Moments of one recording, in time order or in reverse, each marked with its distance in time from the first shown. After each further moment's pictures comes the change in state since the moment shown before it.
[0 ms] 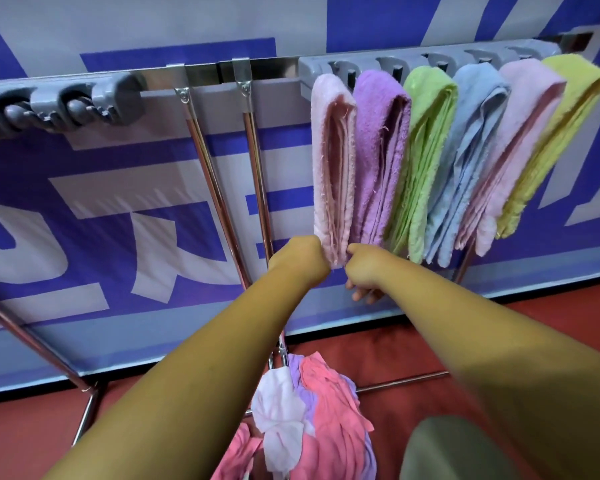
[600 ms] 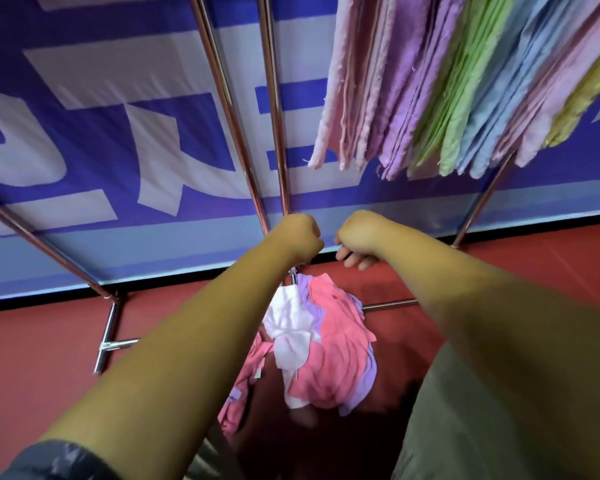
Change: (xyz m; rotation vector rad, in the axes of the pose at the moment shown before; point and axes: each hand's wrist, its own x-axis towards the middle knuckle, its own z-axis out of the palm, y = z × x) left_hand -0.063 -0.071 0.091 -0.058 -0.202 -0.024; right_hand 0.012 0.039 0.106 0.102 -0.166 0.067
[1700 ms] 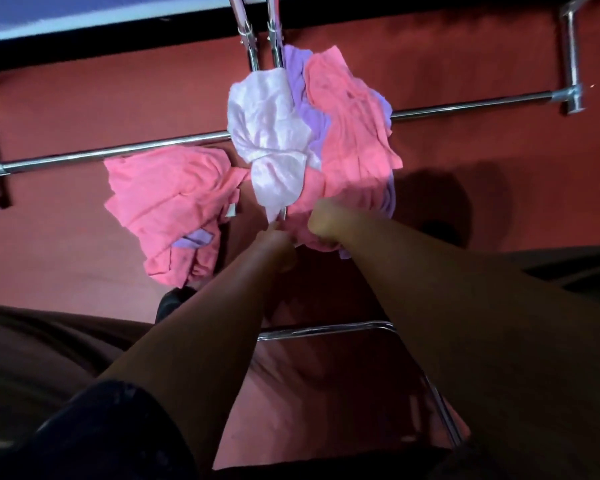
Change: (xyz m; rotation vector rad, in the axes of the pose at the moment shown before) left_hand -0.061 -0.200 0.435 -0.030 -0.783 -0.297; right_hand 0.141 0.190 0.273 -0.397 -0.369 0.244
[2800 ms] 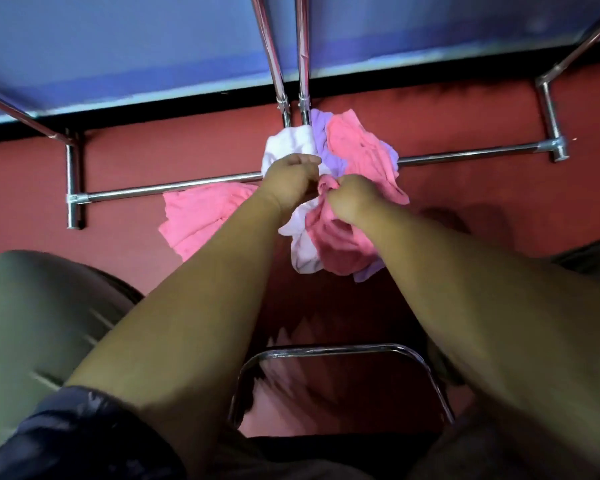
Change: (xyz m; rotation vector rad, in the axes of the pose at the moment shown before) left_hand -0.107 0.058 -0.160 -1.317 0.354 0.162; right_hand -0.034 -0.017 -0.044 0.183 0.372 -0.179
